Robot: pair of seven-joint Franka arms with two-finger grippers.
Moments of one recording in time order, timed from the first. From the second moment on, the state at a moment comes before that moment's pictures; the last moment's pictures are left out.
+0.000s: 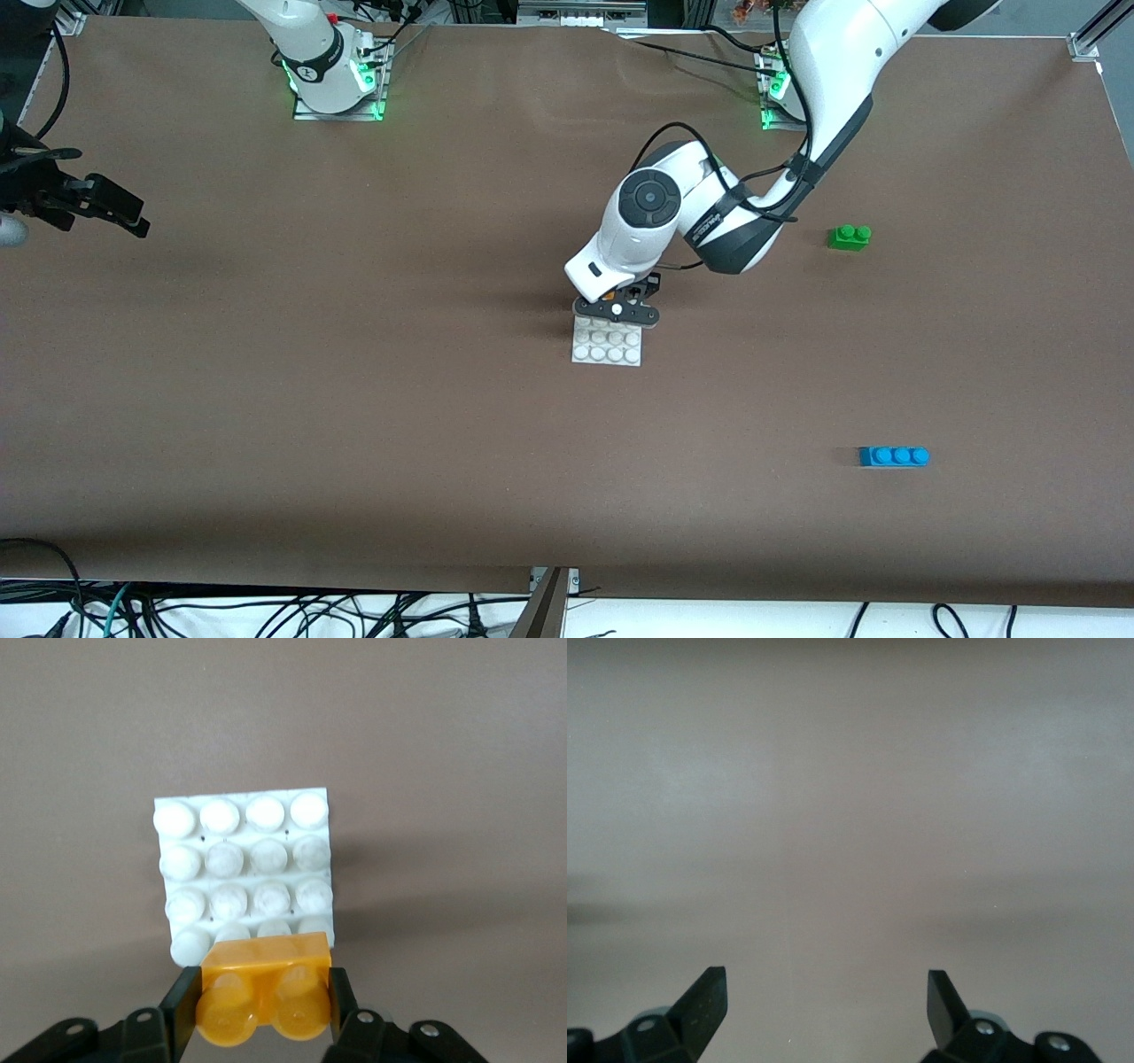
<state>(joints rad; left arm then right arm) -0.19 0.68 -0.59 -1.60 0.31 2.17 -0.73 0.02 -0.02 -0.06 -1.69 -0.01 1.69 0.05</state>
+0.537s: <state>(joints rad) -0.23 0.74 -0.56 -1.59 0.40 2.24 -0.80 0.02 -0.02 -0.06 -1.69 -0.01 1.69 0.05</state>
